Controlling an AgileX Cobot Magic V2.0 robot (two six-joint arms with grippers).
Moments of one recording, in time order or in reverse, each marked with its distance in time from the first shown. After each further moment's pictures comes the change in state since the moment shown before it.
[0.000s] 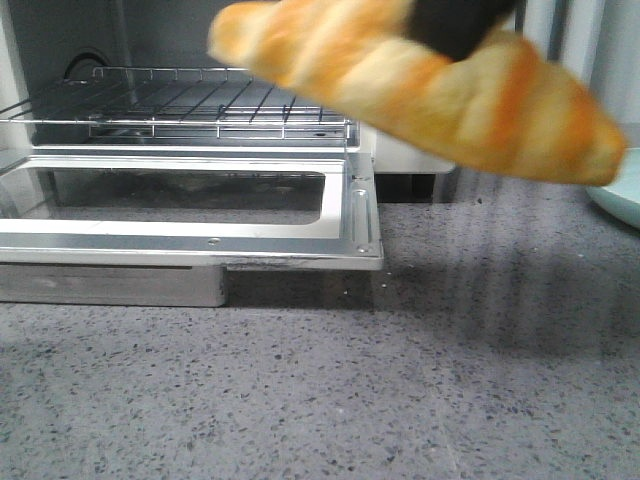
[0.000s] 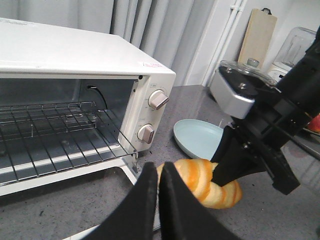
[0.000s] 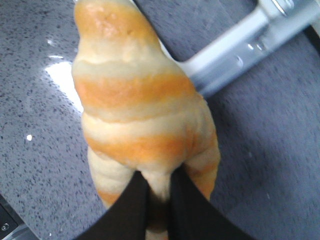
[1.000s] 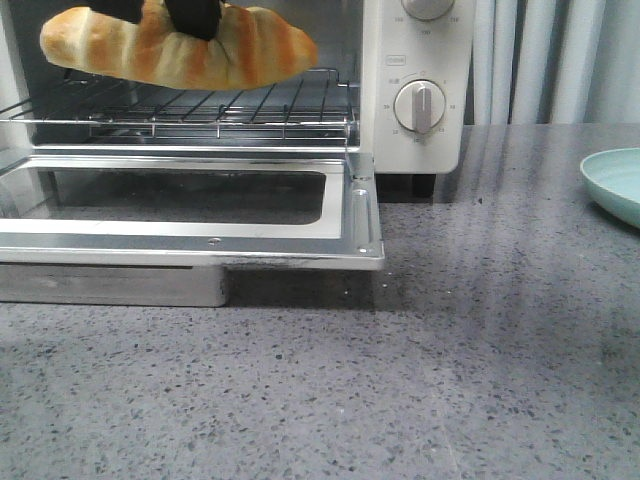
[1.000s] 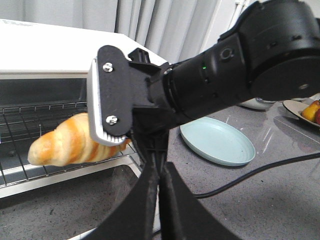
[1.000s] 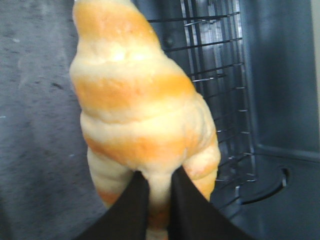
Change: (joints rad) left arm 0.000 0.000 0.000 0.034 0.010 0.000; right arm 0.168 0.429 -0.380 -0.625 -0.181 -0.140
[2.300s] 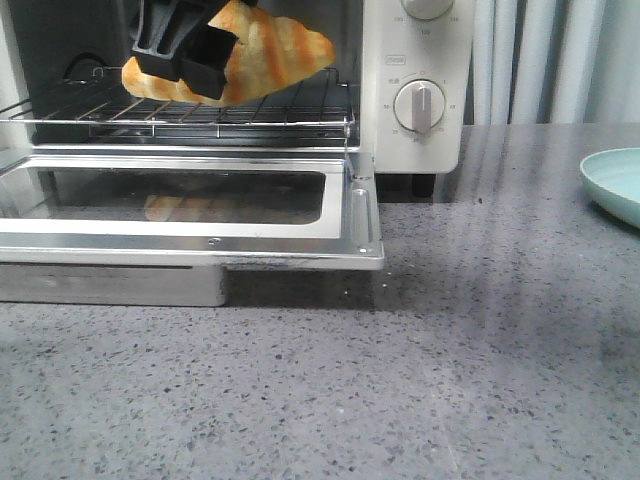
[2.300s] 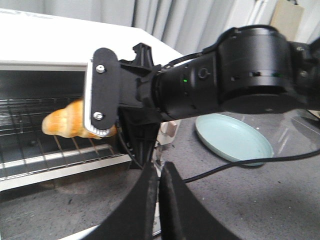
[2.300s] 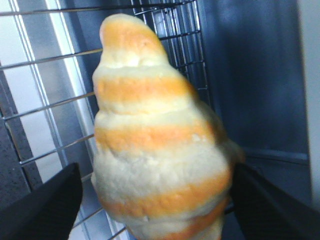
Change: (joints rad) left arm 0.025 0.000 0.000 0.097 0.032 -0.096; right arm -0.038 0.075 -0.001 -0.172 -0.064 0.111
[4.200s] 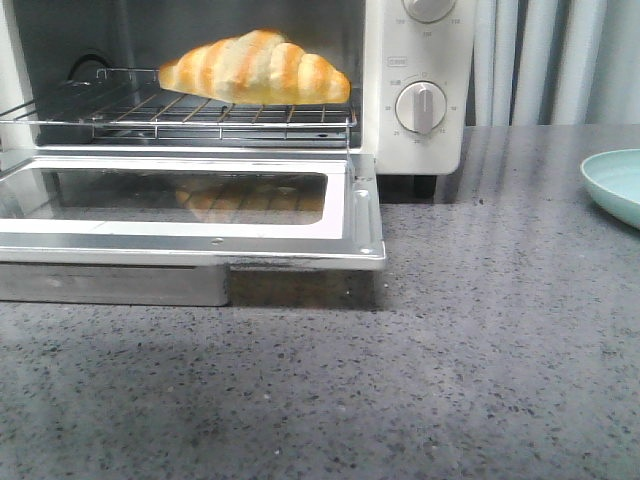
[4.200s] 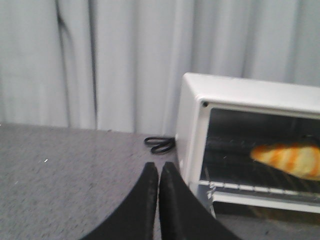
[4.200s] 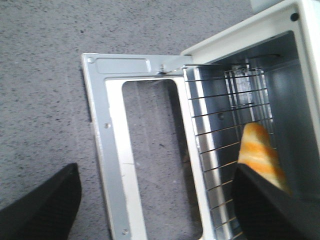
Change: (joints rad) left arm 0.444 -0.406 0.137 0.402 0.156 -0.167; right arm 0.411 -0.124 -0.139 0.160 0.231 0.072
